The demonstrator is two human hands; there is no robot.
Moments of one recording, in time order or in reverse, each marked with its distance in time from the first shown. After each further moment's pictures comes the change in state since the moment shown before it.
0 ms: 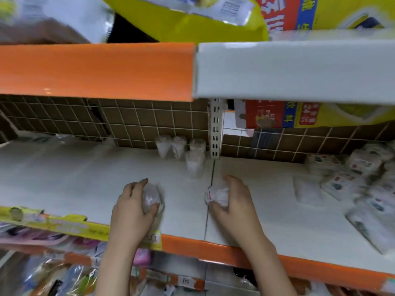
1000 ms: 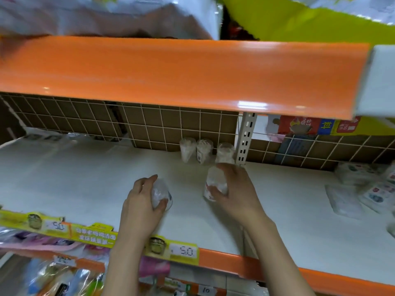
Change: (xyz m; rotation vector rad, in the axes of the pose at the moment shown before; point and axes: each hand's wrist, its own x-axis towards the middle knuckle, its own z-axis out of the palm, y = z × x) left_hand 0.049 -0.068 -0.014 -0.085 -0.008 0.034; right_hand 0.068 -0.049 0.060 -0.168 -0.078 -0.122
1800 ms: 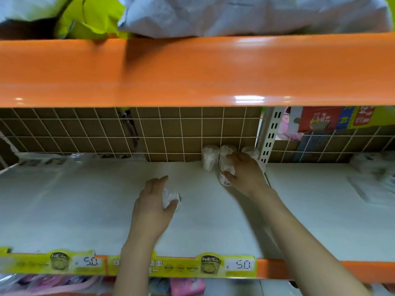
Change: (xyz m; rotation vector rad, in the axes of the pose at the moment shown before) left_hand 0.062 -0.076 -0.028 -0.087 -0.092 0.139; right_hand 0.078 -0.011 0.062 -0.419 0.023 0.089
